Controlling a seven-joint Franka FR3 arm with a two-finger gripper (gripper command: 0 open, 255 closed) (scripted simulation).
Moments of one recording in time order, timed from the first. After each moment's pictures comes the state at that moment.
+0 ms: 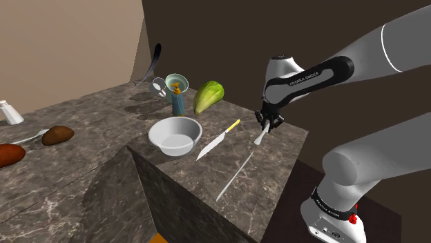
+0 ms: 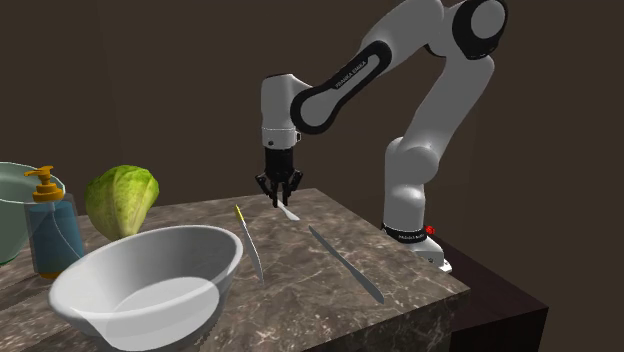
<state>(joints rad) -0.41 -0.52 0.19 -2.77 0.00 2.27 1.14</state>
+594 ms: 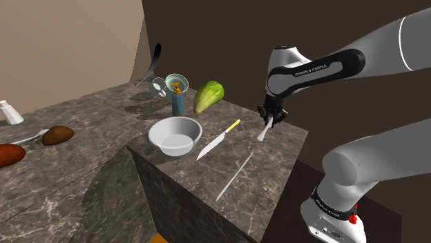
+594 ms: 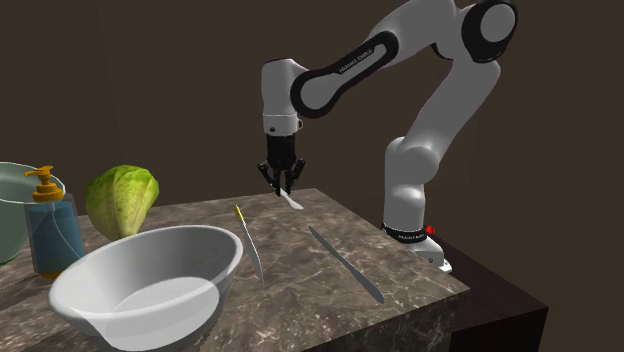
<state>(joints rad) -0.41 -0.59 0.18 -2.72 0.00 2.13 1.12</state>
